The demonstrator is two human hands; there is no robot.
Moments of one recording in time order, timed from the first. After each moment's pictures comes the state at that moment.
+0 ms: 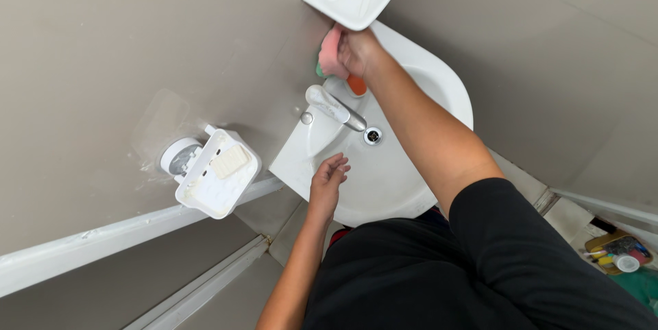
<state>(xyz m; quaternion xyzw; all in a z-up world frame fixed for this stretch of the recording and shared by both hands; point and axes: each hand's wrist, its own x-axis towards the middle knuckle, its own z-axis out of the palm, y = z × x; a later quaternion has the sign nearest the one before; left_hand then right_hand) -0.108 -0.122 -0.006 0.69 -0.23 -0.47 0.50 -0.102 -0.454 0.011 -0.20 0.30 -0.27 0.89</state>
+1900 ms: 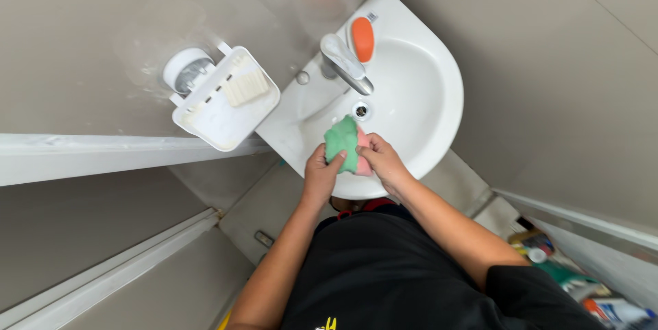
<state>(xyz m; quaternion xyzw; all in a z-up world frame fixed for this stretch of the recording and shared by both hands) -0.129 -0.066 -0.030 0.62 -0.23 -0.43 0.62 -0.264 -0.176 -0.048 -0.45 0.41 -0.15 0.78</state>
